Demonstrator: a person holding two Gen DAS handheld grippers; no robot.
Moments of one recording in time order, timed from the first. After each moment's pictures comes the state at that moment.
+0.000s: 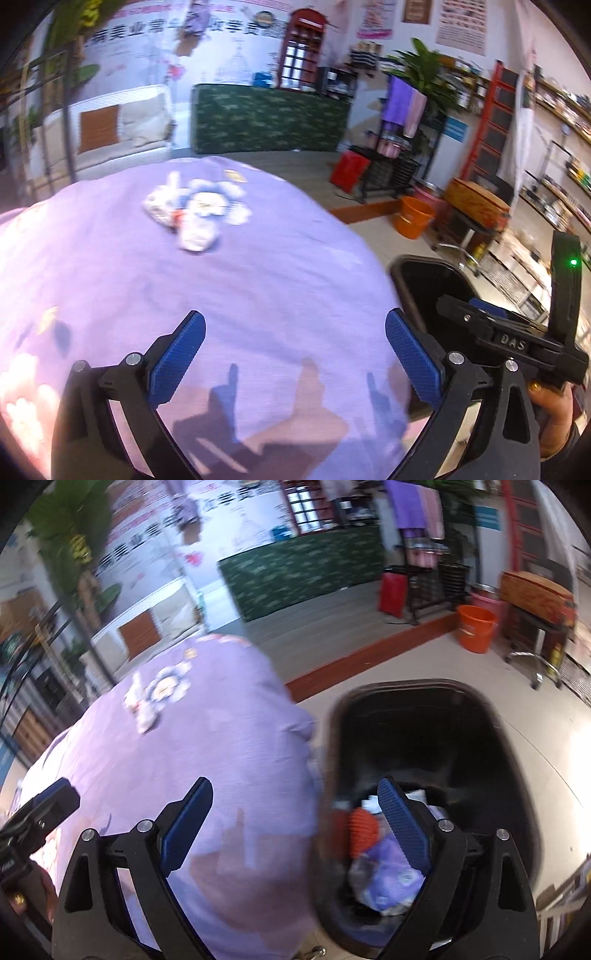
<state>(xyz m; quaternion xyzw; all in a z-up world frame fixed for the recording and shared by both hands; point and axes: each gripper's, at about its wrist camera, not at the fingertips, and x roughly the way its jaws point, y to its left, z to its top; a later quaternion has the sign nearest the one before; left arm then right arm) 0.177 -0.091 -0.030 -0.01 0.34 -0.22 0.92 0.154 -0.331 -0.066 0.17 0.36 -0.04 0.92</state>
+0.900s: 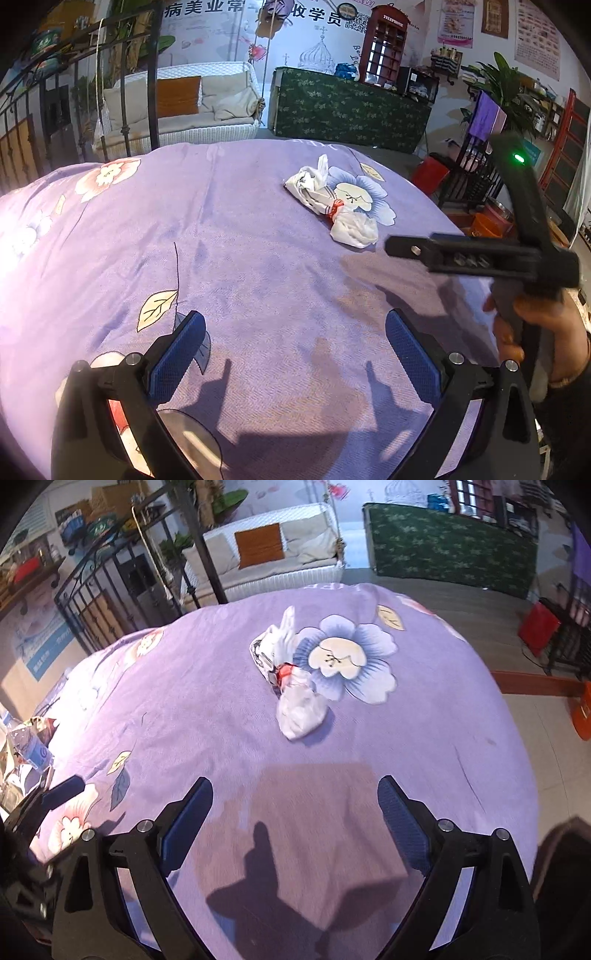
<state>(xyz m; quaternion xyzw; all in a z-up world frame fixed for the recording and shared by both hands) 0.217 0.028 -0.041 -0.03 0.38 -0.09 0.92 0.355 -0.146 -0.065 0.03 0.45 0.18 0.88</state>
